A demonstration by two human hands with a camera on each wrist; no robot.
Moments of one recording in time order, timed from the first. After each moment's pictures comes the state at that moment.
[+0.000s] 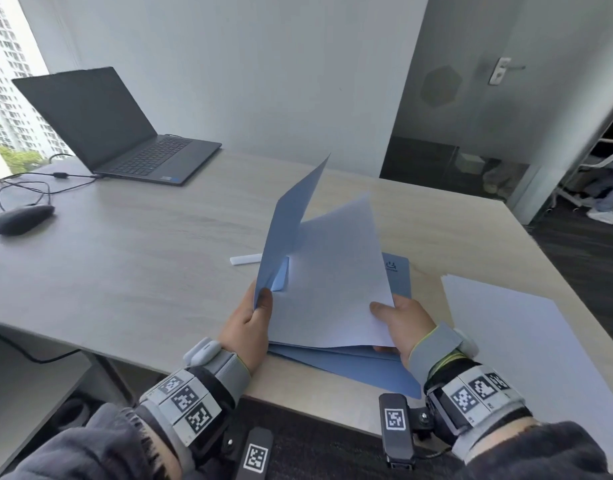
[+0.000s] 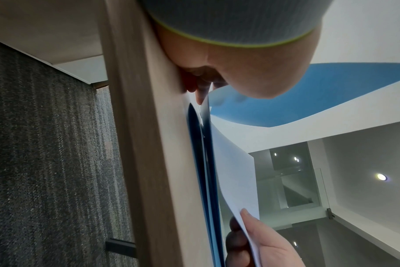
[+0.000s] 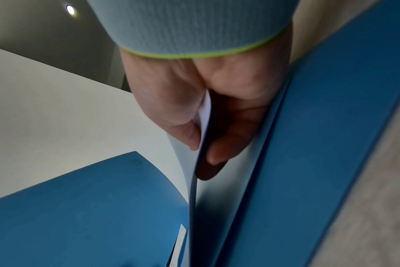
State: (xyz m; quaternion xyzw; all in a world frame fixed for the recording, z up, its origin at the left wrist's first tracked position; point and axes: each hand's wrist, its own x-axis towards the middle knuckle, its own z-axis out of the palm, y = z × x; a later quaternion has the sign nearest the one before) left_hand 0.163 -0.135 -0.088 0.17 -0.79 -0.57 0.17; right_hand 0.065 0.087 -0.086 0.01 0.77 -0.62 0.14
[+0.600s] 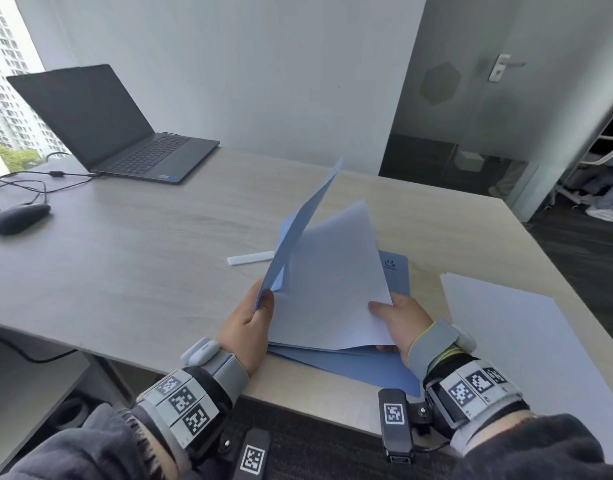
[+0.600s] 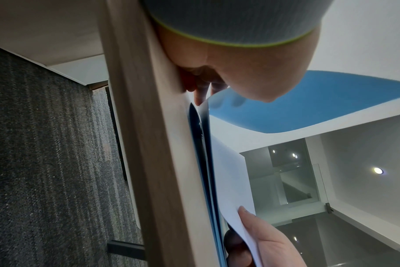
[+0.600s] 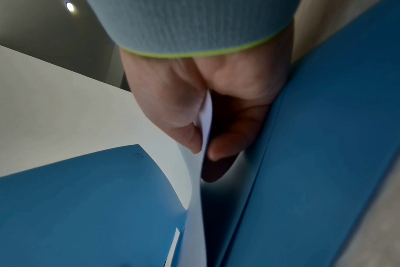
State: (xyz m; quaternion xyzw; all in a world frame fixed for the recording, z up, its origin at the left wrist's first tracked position) left_hand 0.162 -0.134 -0.092 0.17 -0.80 -0.55 0.15; right_hand 0.057 0.091 -0.092 0.02 0.80 -0.59 0.15
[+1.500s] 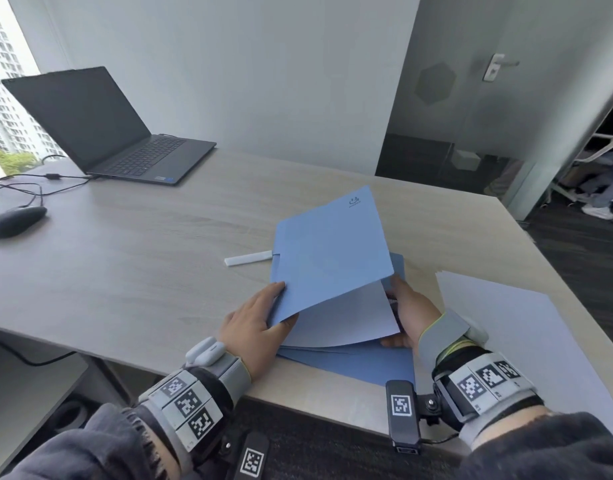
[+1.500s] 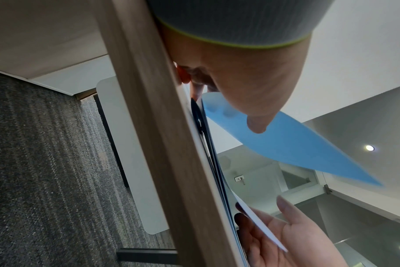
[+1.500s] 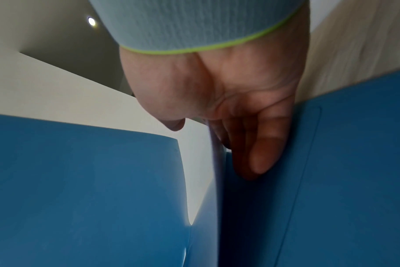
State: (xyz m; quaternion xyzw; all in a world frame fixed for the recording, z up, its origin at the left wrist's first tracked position) left_hand 0.157 -0.137 -0.106 0.09 -0.92 -0.37 0.09; right_hand 0.055 0.099 -0.065 0.12 0.76 -0.61 0.18
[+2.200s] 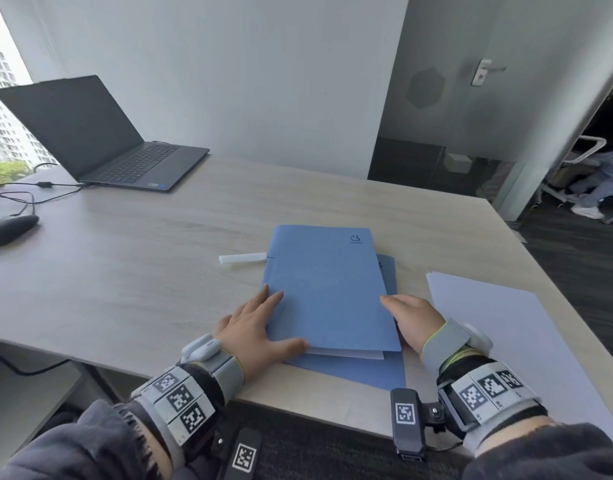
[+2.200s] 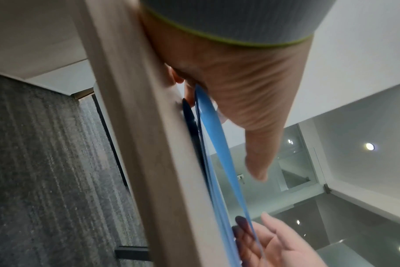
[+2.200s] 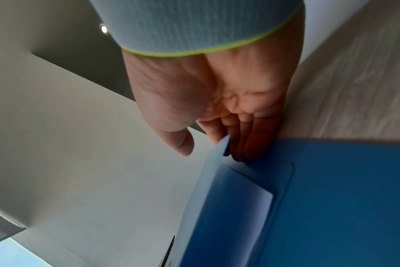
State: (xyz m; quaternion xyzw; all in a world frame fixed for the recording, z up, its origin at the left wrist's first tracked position) left_hand 0.159 -0.134 -0.091 0.08 -0.95 -0.30 -0.03; right_hand 0.058 0.126 -0.080 0.03 0.86 -0.50 0.10
